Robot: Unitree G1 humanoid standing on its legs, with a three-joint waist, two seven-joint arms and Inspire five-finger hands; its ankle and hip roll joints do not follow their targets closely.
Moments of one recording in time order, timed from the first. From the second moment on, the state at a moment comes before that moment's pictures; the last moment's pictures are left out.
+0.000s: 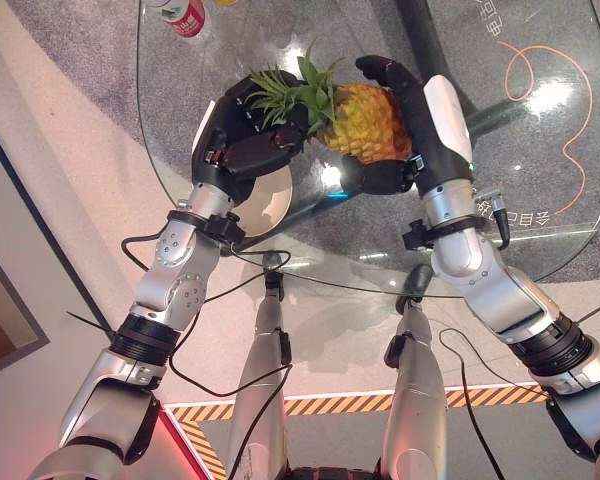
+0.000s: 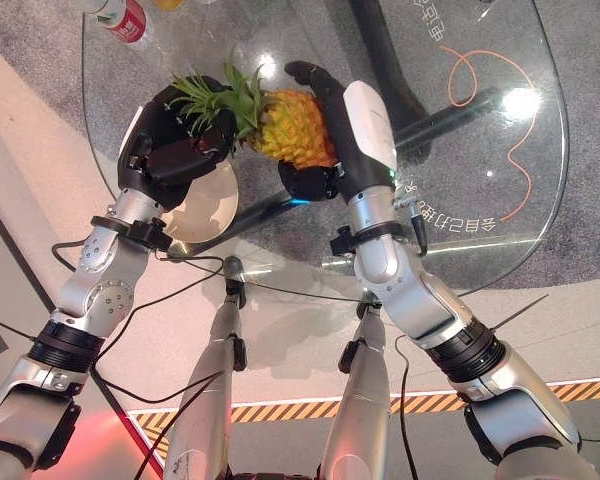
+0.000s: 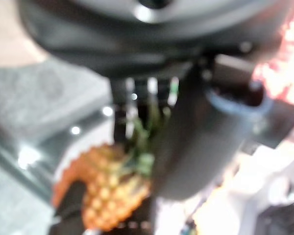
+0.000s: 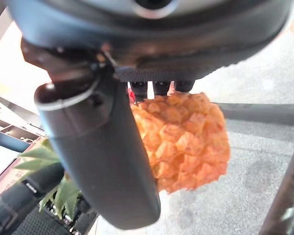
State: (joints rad) left arm -0.67 0.53 -0.29 0.17 -0.88 -0.18 -0.06; right arm -0.73 -0.70 0.53 -0.19 -0.06 0.26 -0.44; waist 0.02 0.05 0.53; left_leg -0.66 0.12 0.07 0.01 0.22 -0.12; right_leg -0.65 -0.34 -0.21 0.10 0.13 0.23
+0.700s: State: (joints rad) left arm -0.67 0.47 -0.30 0.16 -0.80 -0.23 0.09; right arm -0.73 -0.68 0.53 -0.19 -0.06 0.26 -0.44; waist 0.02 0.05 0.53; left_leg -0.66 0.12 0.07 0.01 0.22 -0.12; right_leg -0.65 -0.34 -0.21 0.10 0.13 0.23
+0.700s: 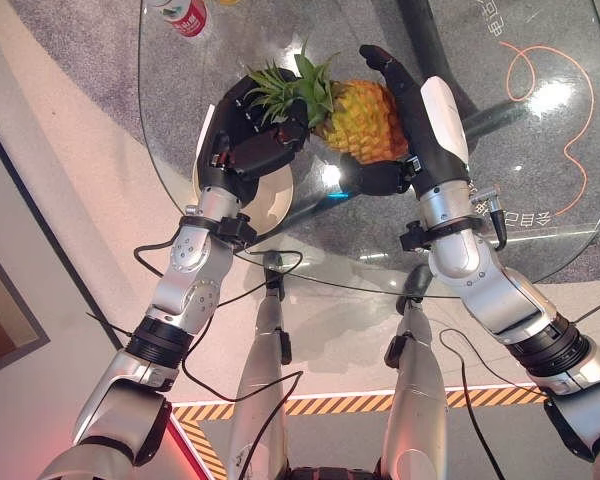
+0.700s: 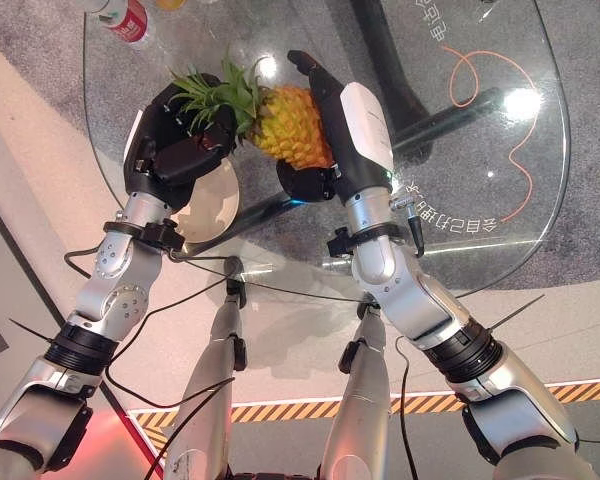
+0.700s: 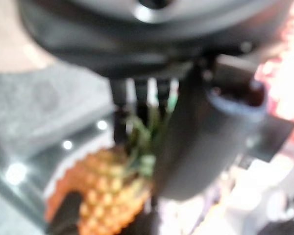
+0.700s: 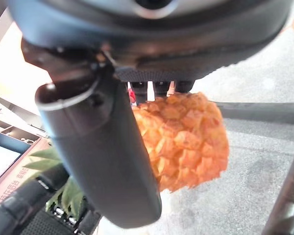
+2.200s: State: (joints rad) left arm -0.55 0.42 -0.13 0.26 -0.67 -0.38 0.46; right arm -0.61 -0.66 0.31 -0.09 0.00 0.16 -0.67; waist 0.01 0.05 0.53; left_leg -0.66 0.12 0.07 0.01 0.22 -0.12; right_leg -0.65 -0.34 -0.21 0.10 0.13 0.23
